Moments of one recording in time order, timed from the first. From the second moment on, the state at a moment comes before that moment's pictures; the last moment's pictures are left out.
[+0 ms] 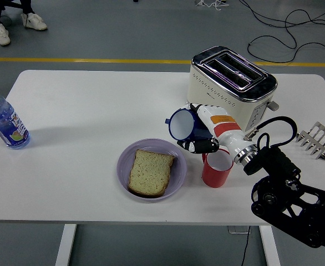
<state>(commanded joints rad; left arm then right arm) -0.01 0.03 -0.73 -0.18 0.78 0.05 0.16 0.69 -0.31 0.44 1.39 -1.78 -0.46 -0.19</state>
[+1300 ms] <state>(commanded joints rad) 0.00 0.04 -0.70 -0.18 0.78 0.05 0.17 1.02 -0.23 0.10 1.21 -2.11 -0.47 -0.17</state>
